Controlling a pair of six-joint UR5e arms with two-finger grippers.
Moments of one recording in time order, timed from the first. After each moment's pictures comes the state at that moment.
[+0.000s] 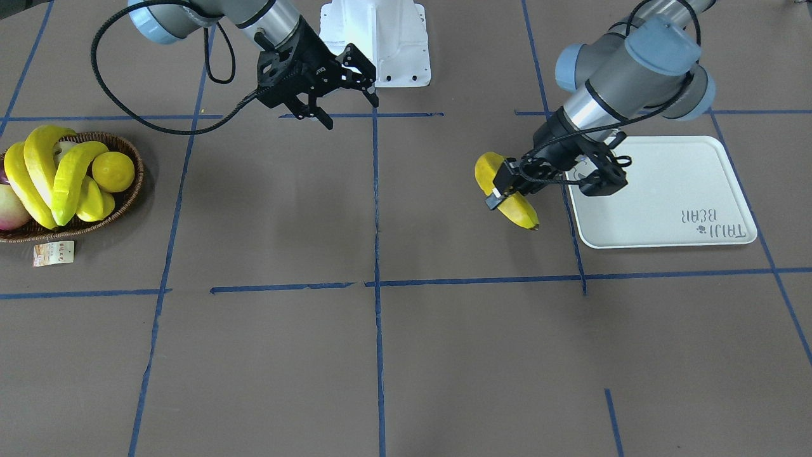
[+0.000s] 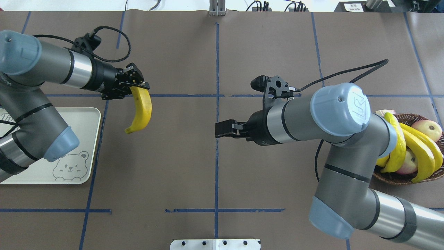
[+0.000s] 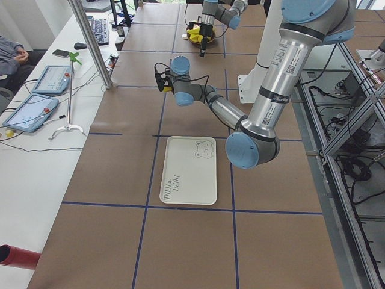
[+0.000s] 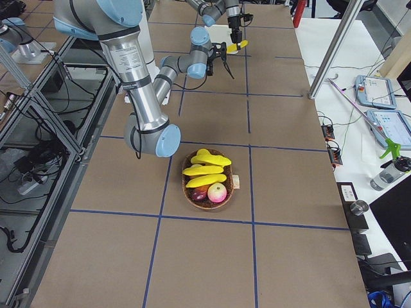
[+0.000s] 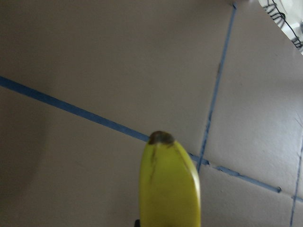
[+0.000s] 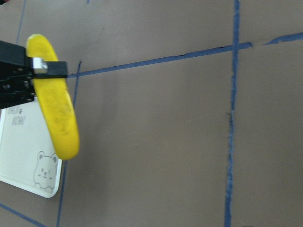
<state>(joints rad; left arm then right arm) -0.84 -1.93 -1.71 -2.31 -2.11 -1.68 0.51 -1.10 2.02 -1.26 1.90 1.39</state>
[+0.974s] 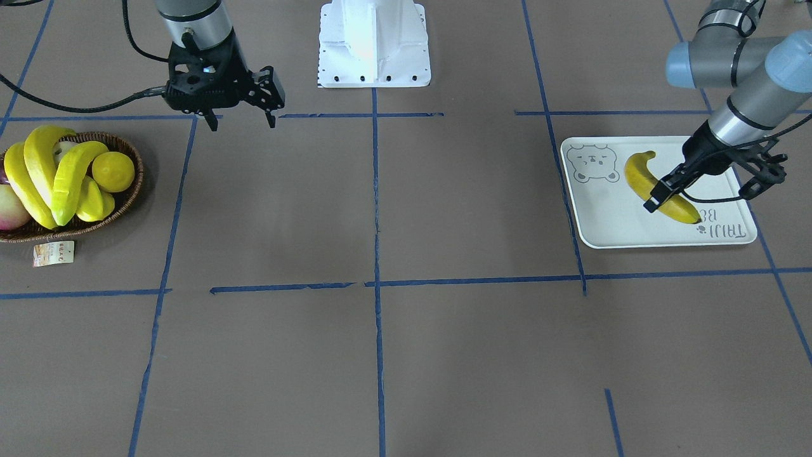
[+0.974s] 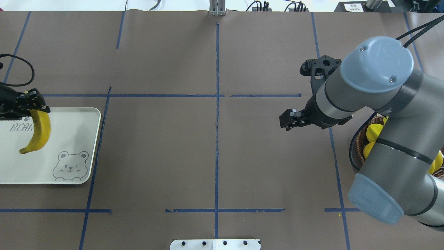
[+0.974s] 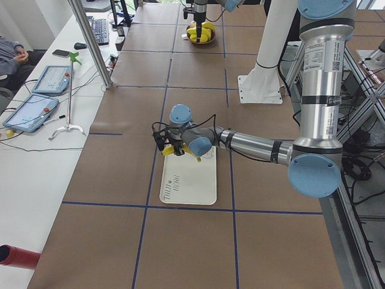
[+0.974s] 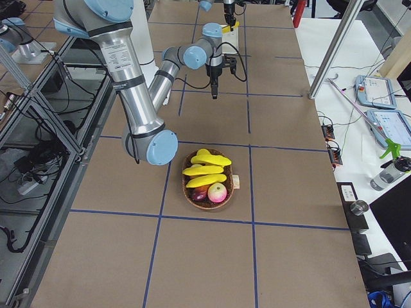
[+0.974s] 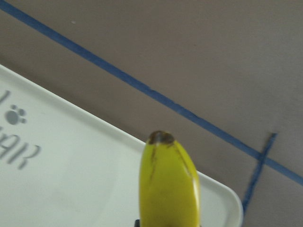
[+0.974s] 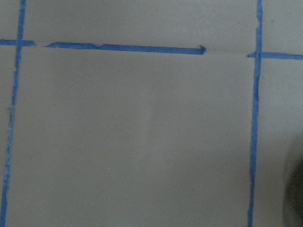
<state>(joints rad) -1.04 -1.51 -1.71 -2.21 -2.20 -1.29 0.71 -1.18 2.17 -1.89 1.98 0.96</state>
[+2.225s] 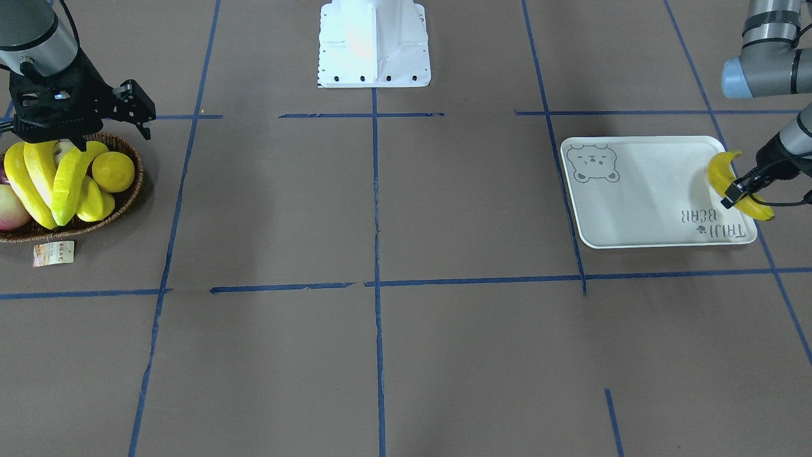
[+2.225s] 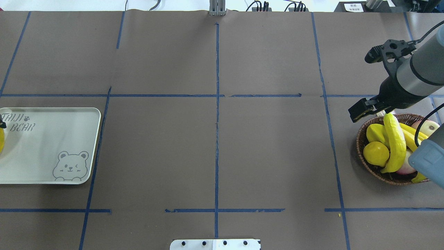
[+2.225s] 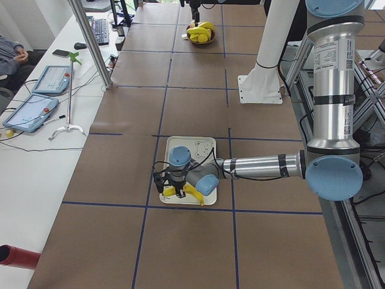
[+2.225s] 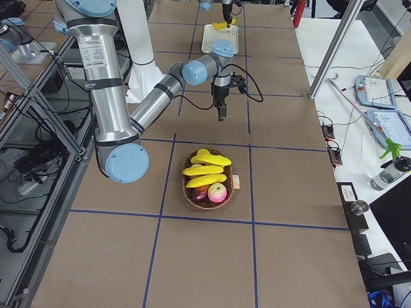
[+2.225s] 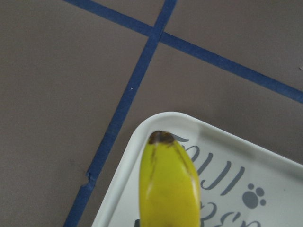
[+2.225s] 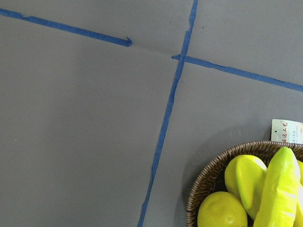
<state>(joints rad) -1.12 -1.48 -1.44 -2.32 -2.19 -1.09 0.91 -1.38 2.19 -1.89 2.12 0.56</state>
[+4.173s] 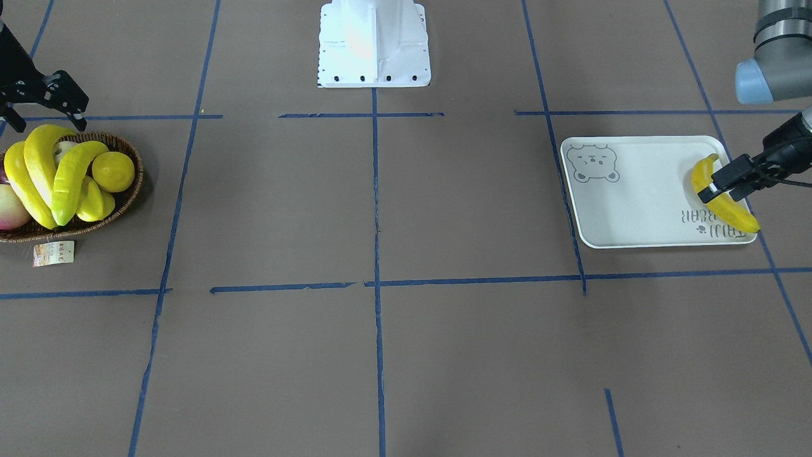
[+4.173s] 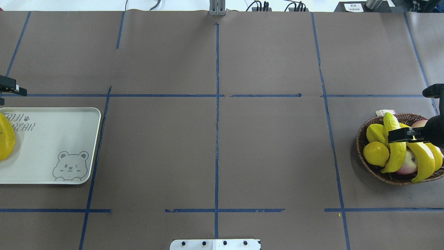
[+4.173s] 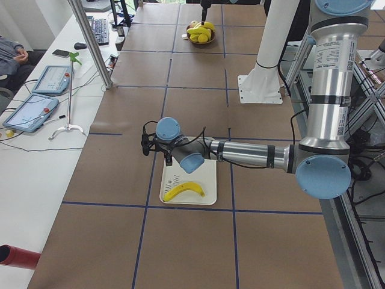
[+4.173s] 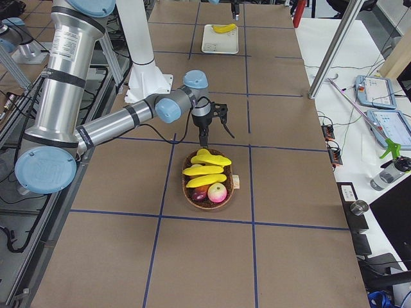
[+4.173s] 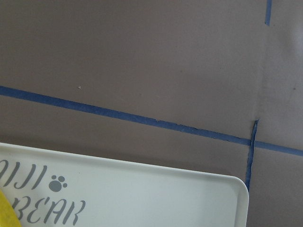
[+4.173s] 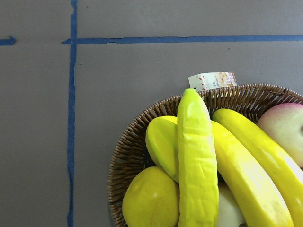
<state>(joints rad) -1.23 -1.58 -1.58 -2.35 -2.46 -1.00 0.80 -1.86 2.22 -1.30 1.90 1.01</state>
